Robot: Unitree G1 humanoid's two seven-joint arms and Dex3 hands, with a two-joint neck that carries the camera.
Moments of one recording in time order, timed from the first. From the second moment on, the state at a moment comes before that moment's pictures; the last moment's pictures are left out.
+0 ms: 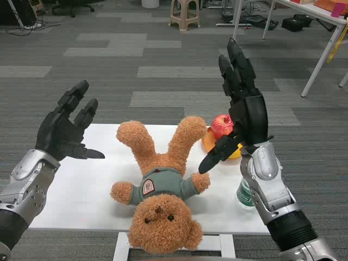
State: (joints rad) left arm -0.40 0.46 -0.26 0.51 -0.82 -0.39 -0.34; right arm -0.19 -0.29 0.10 0.01 0.22 -0.56 -0.12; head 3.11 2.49
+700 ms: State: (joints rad) left arm -0.44 0.40 -0.18 0.47 -0.78 -0.45 -0.33; right arm -0.21 -0.25 0.19 0.08 0.26 -0.65 -0.12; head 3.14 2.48
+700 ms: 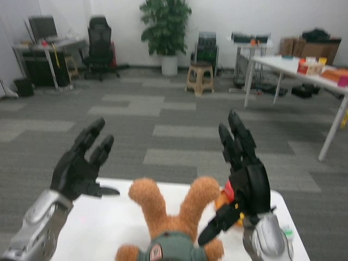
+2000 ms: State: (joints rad) left arm -0.34 0.53 -0.15 0.57 -0.83 -0.44 -0.35; right arm -0.46 -0.41 0.47 0.29 0.29 -0.53 0.20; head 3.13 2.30
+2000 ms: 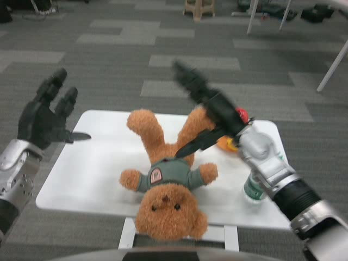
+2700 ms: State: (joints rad) left arm -0.35 0.53 -0.18 0.59 -0.86 -0.44 -0.35; right arm -0.80 -0.48 0.81 0.43 0.18 -0.43 0.40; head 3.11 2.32
